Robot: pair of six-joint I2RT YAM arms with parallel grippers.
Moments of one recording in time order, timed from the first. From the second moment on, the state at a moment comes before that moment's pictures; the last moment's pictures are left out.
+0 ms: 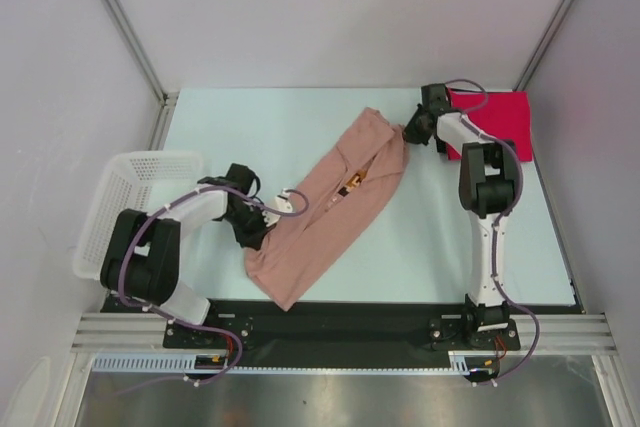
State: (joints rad) left arm -0.24 1.51 0.80 -0.73 0.38 0.89; right arm 0.12 2.26 1.72 -0.35 -0.05 0.67
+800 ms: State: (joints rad) left arm -0.68 1.78 0.98 -0.77 0.77 0.71; right arm 0.13 2.76 2.53 -0.33 -0.09 0.64
